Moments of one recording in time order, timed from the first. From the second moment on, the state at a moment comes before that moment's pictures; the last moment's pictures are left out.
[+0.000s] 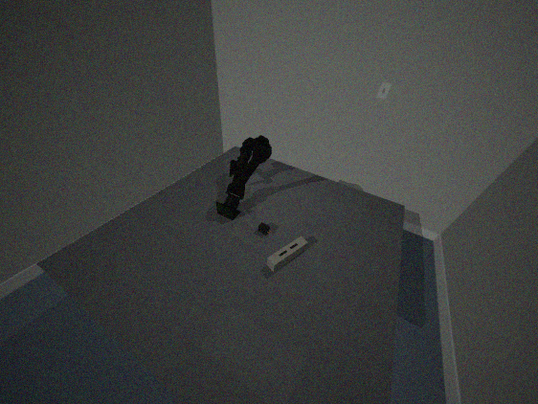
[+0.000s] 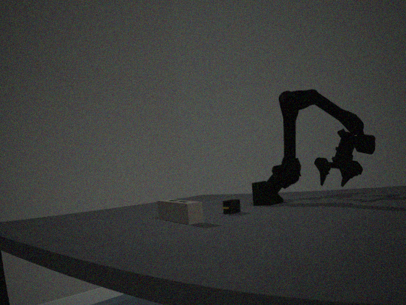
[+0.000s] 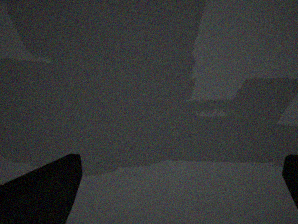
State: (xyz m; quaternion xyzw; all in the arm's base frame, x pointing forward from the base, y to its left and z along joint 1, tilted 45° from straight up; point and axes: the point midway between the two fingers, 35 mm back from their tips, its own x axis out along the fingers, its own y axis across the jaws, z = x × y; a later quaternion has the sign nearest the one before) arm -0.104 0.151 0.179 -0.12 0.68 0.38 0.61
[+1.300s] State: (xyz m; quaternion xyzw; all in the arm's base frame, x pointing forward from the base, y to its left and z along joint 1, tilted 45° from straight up) arm -0.047 0.220 0.220 0.03 0.68 0.38 0.63
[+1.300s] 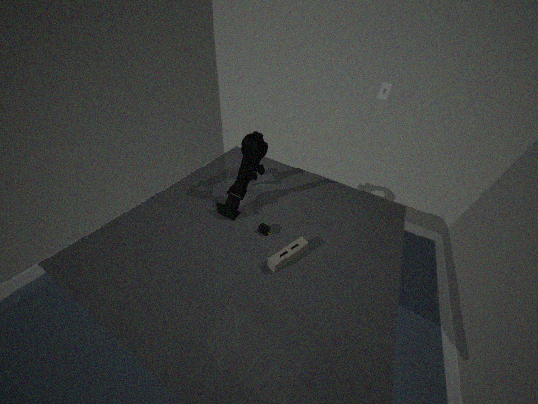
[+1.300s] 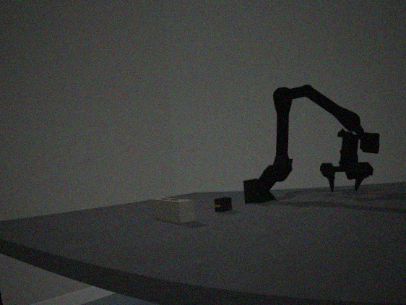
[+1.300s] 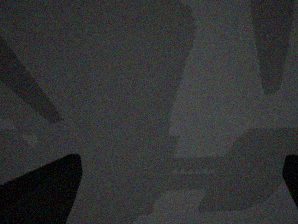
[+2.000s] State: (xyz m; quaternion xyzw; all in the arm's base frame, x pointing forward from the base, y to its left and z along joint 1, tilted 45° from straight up) arm 0.003 0.246 0.245 0.11 0.64 0.39 0.65
